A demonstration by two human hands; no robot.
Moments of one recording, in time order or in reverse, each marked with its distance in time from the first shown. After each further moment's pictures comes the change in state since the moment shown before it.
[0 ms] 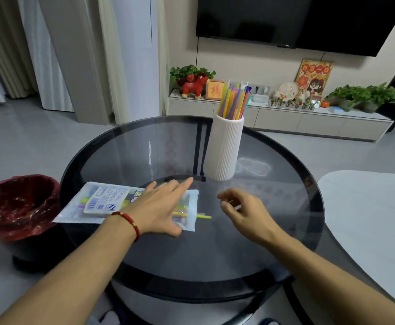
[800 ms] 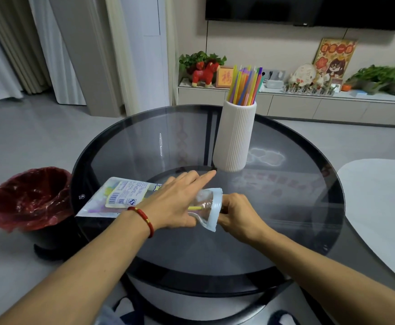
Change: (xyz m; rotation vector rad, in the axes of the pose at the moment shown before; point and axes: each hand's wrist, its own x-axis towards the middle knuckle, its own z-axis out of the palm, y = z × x) left_hand 0.006 0.017 0.003 -0.060 0.102 0.080; right_hand 0.005 -0.006 0.046 0.283 -0.157 -0.178
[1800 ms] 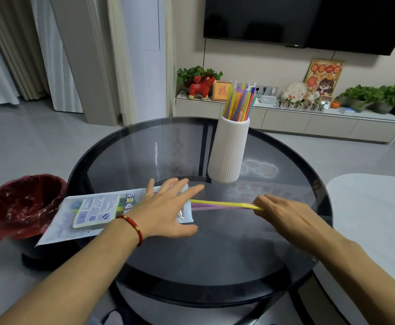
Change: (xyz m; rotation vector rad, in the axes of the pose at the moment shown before) left_hand -0.008 -0.008 -0.004 0.056 -0.135 -0.167; right_hand -0.043 -0.004 -0.112 -1.021 -0.142 -0.012
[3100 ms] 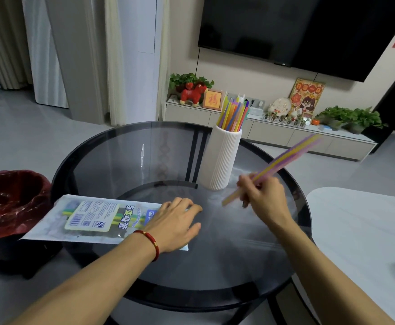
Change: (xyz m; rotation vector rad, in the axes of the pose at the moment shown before) left_hand 0.014 0.036 0.032 -0.119 0.133 0.049; right_hand 0.052 -0.025 -0.020 0.838 0.467 0.482
